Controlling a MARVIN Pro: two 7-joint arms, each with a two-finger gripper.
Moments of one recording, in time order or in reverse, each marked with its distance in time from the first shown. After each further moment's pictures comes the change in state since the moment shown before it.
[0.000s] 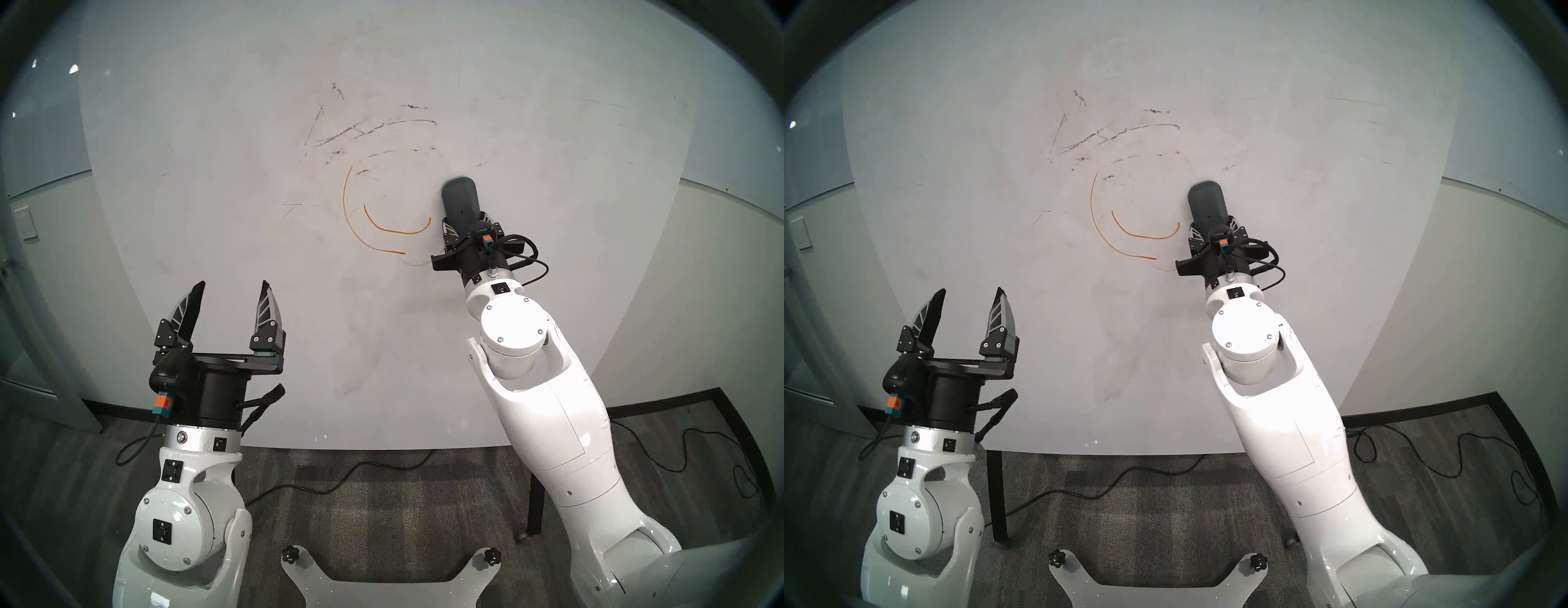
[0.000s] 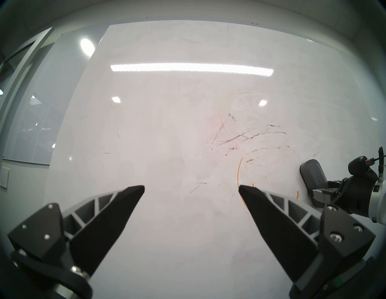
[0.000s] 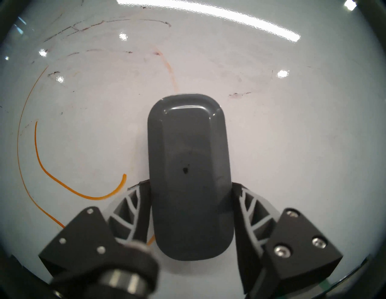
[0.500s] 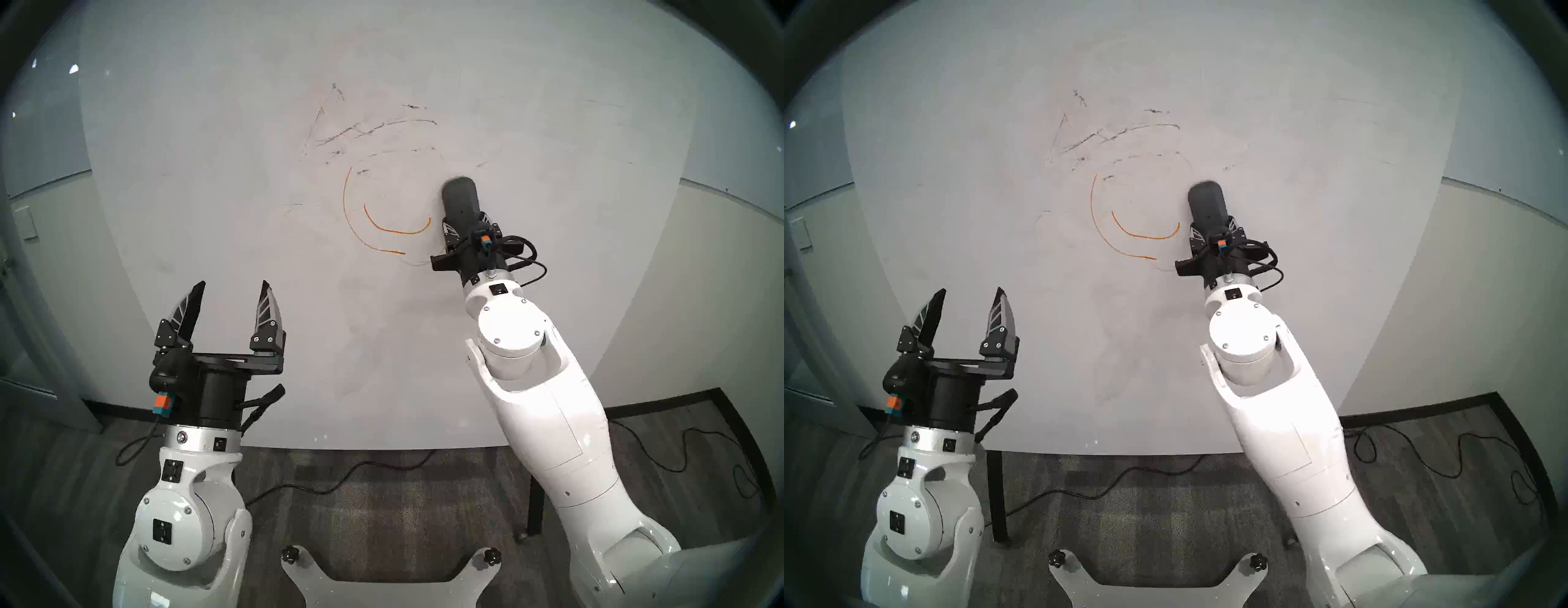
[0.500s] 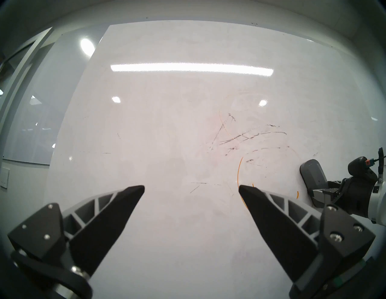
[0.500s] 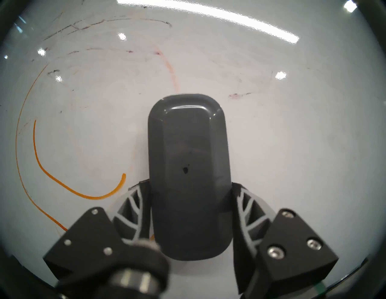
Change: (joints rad) left arm 0.000 0.000 0.000 0.000 0.000 0.000 0.000; right arm 0.000 -0.007 -0.009 0.006 -0.017 -0.001 -0.021
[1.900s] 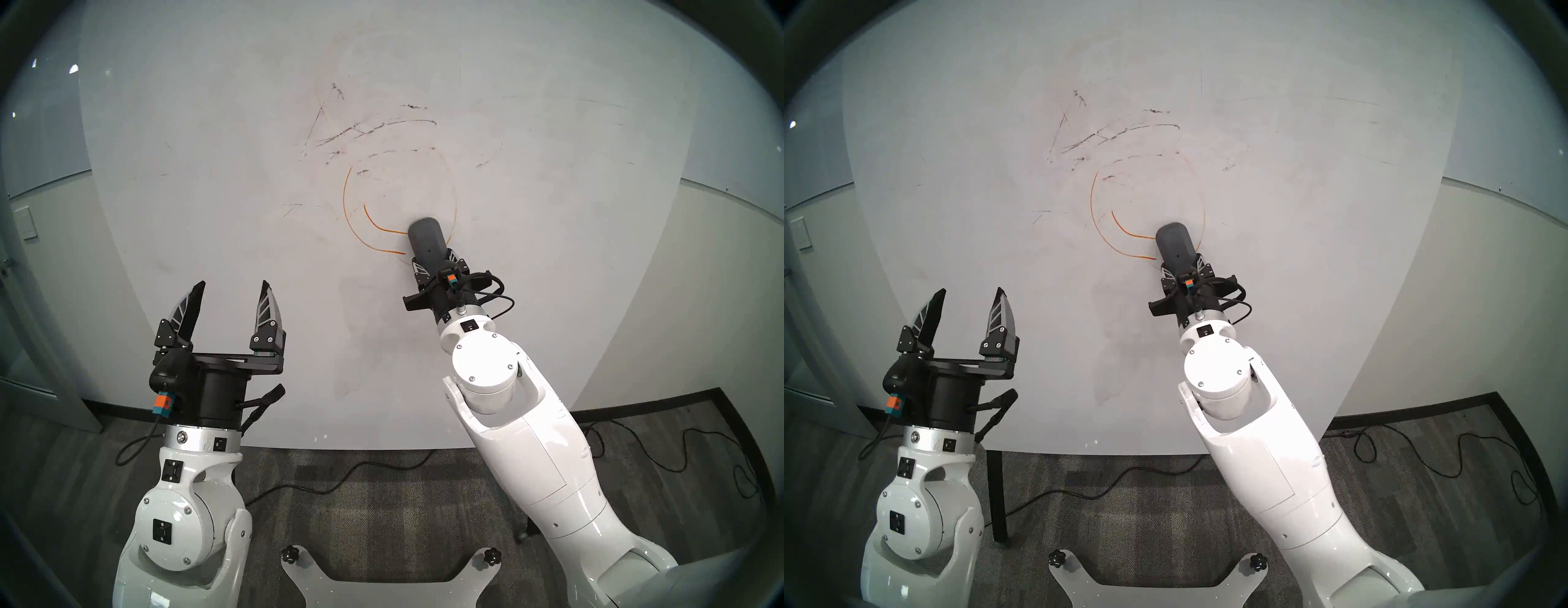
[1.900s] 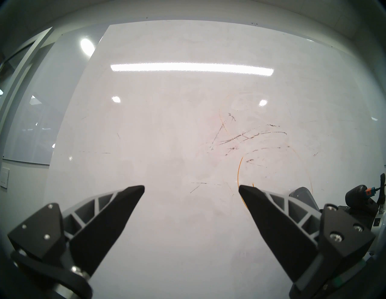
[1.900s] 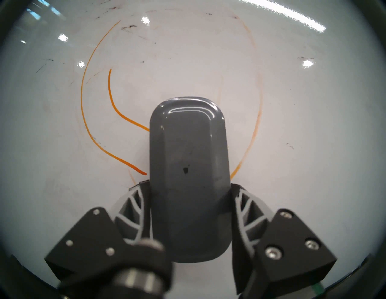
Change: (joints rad) left arm 0.000 0.000 0.000 0.000 0.000 0.000 0.000; right arm -0.083 -0.008 -0.091 0.007 -0.032 0.008 0.030
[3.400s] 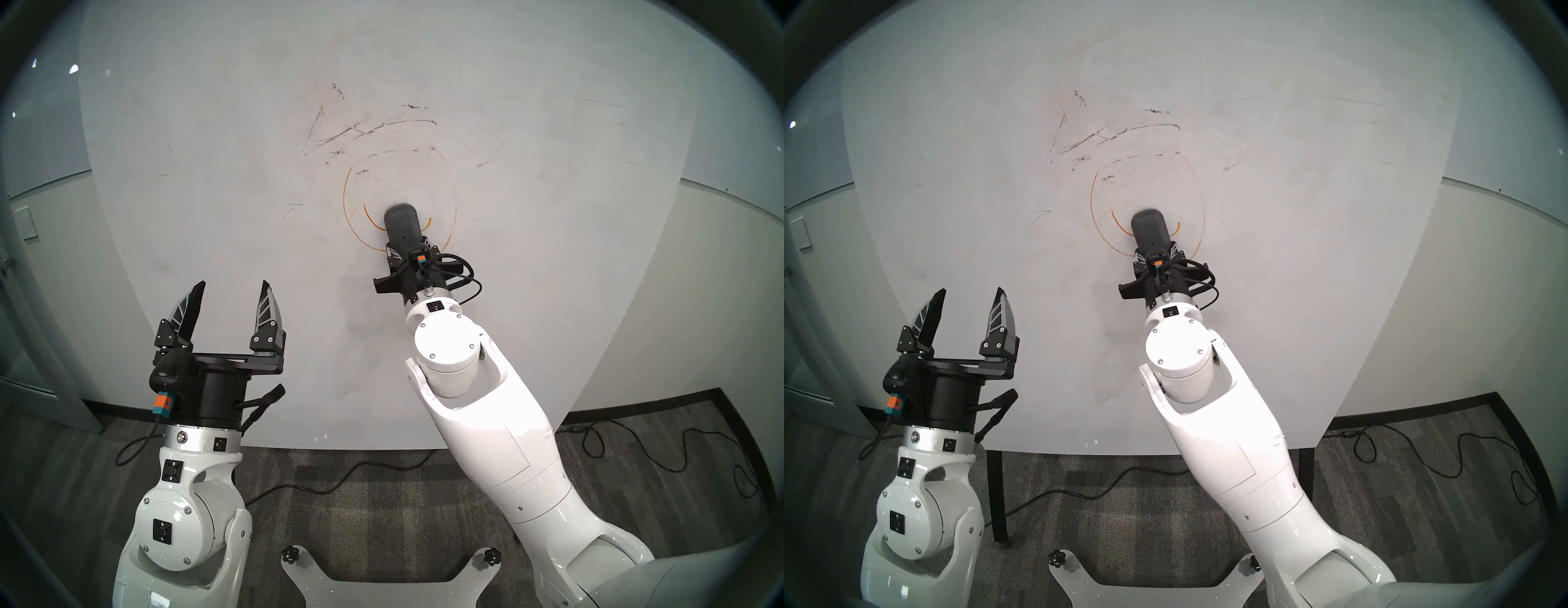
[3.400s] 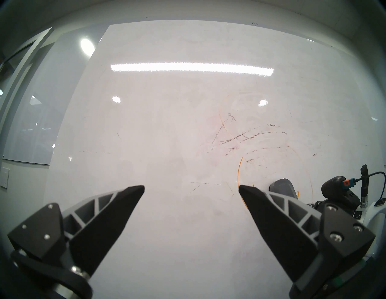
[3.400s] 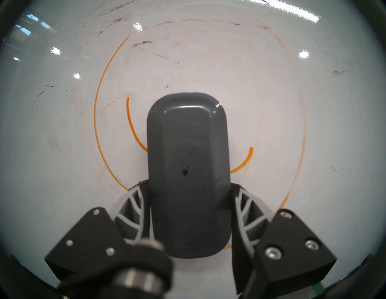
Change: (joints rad) left arm 0.000 0.000 0.000 0.000 0.000 0.000 0.000; right arm 0.090 -0.130 -0.050 0.088 0.023 0.029 -0.067
